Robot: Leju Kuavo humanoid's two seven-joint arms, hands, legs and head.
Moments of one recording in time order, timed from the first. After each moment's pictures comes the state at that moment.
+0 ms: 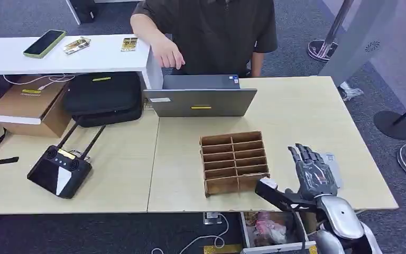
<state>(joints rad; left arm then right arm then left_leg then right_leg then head) -0.04 -0.24 0.40 -0.22 -0.22 0.08 0.04 0.00 -0.30 0.32 -1.78 1.12 0.21 0.32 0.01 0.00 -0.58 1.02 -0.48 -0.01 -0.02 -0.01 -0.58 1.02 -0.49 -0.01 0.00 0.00</state>
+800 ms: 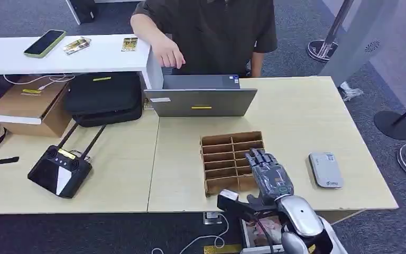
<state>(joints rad) -0.04 -0.24 0.40 -0.22 -0.26 0.08 0.03 -0.09 -0.19 0.53 -1.72 1.15 0.24 0.26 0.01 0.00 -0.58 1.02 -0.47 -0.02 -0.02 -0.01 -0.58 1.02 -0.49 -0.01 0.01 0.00</state>
